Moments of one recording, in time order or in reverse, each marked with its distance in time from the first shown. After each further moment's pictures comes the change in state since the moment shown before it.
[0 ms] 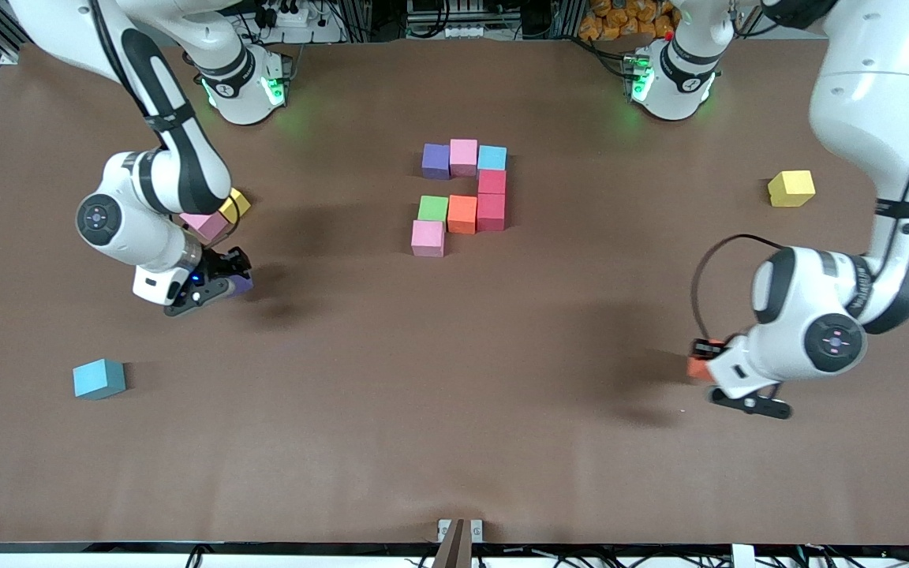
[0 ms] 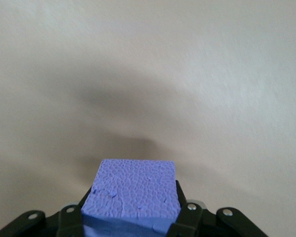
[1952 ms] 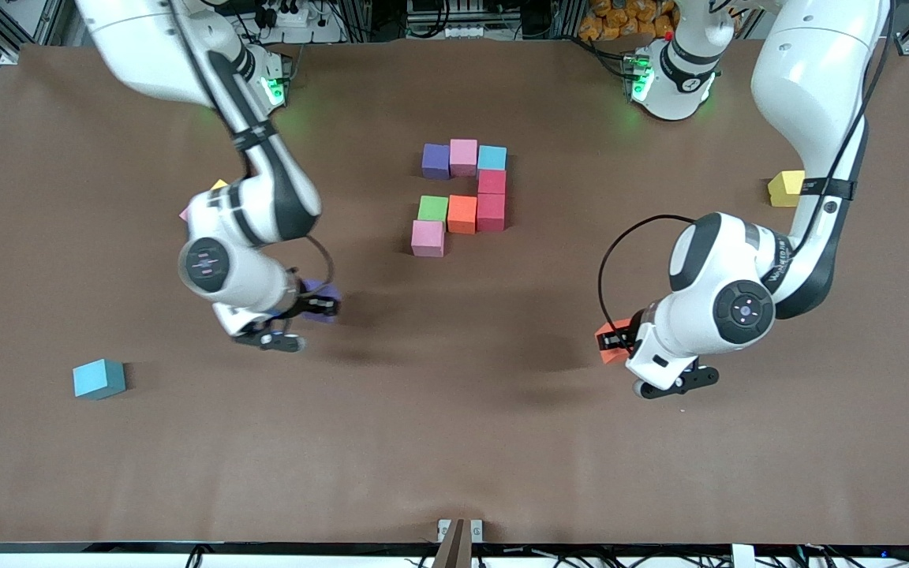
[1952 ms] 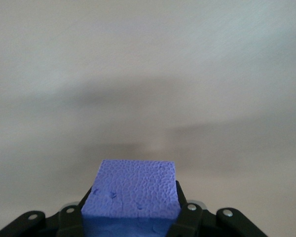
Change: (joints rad) left arm -0.148 -0.031 -0.048 0.064 -0.139 -0.067 -0.590; right arm 0.274 0.244 0.009 0.451 0.074 -0.221 0.927
